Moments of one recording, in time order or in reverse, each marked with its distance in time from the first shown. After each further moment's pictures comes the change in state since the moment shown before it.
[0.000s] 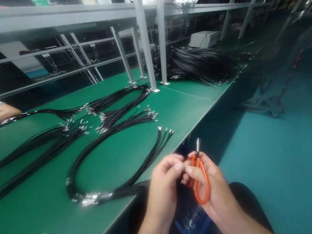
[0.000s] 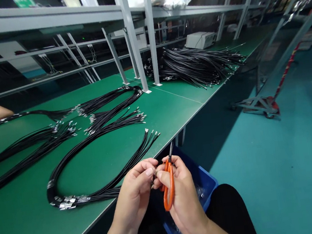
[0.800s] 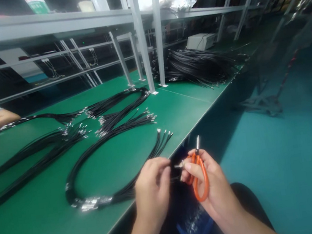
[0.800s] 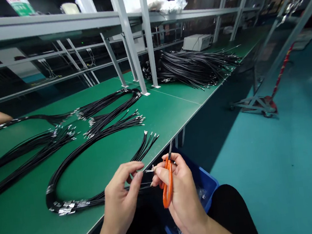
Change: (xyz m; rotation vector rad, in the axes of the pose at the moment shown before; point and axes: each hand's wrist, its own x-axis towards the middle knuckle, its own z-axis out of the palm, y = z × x) left_hand -0.006 0.016 -0.023 1.141 0.102 0.618; right_hand 0.005 -0.006 0.007 -0.016 0.048 -0.028
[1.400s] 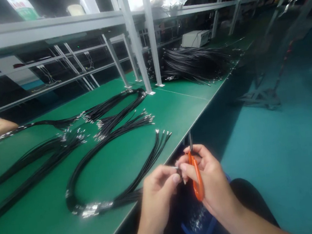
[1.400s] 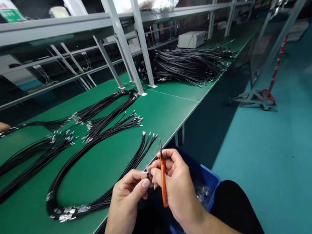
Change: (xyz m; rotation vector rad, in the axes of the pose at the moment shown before) left_hand -0.003 0.001 0.007 -0.686 -0.165 -0.455; right_hand 0.006 0.001 -0.002 -0.132 -0.035 -0.093
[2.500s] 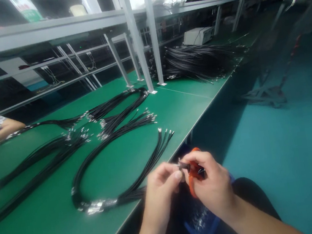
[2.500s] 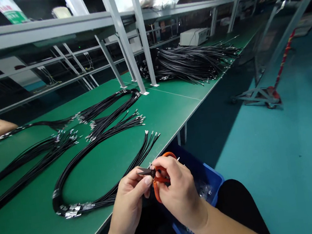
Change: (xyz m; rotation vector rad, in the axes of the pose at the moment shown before) left_hand 0.002 -0.004 0.000 -0.114 -0.038 -0.015; right_hand -0.002 0.013 -0.016 -0.910 -0.025 -0.801
